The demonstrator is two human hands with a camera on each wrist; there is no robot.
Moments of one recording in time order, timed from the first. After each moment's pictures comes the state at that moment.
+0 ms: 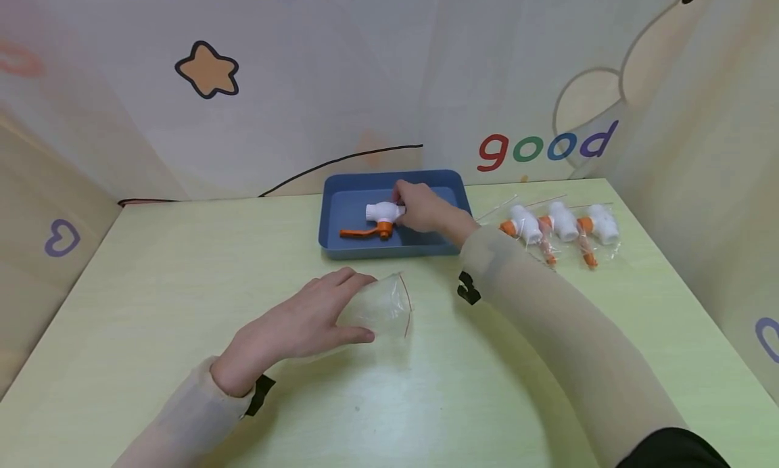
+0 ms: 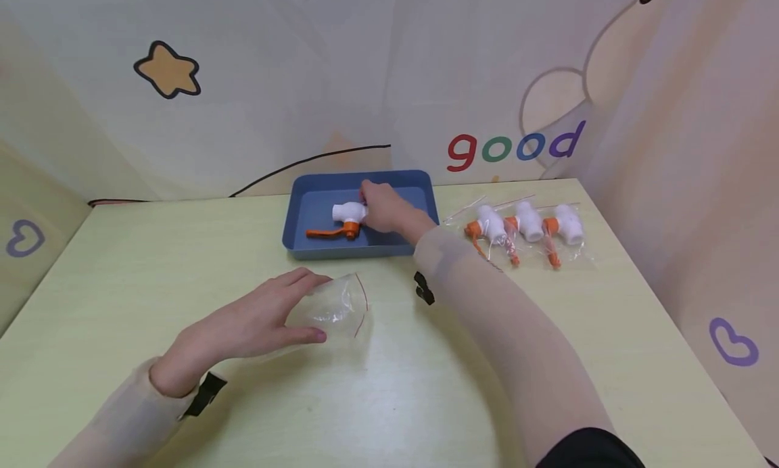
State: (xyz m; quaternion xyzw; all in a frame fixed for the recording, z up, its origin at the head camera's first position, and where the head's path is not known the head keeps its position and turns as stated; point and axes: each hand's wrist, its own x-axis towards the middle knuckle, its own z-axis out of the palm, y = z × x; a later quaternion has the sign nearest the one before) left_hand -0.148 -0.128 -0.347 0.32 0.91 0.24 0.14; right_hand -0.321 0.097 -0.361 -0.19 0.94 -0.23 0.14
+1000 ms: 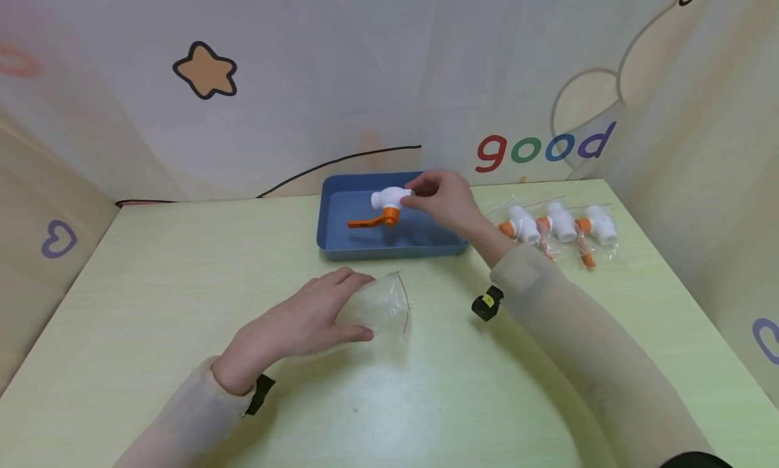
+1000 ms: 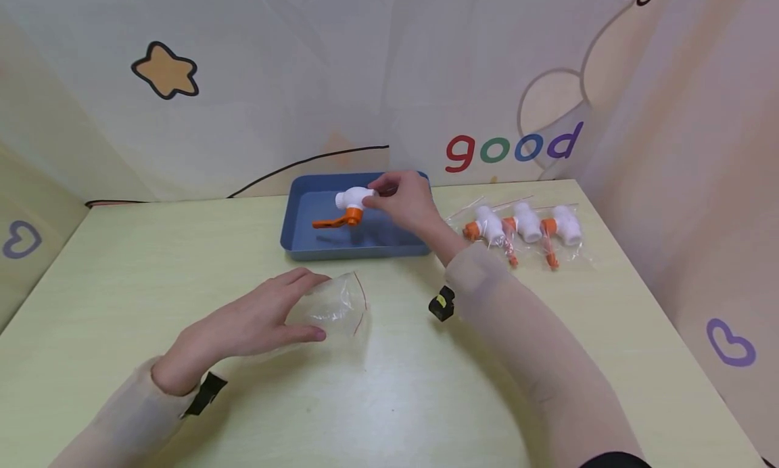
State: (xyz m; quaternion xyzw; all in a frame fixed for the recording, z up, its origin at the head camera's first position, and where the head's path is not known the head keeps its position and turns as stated) left_hand -0.152 -0.128 -0.351 0.32 0.91 0.24 0.13; right_hand -0.293 0.127 -0.348 -0.09 0.87 -0.48 0.01
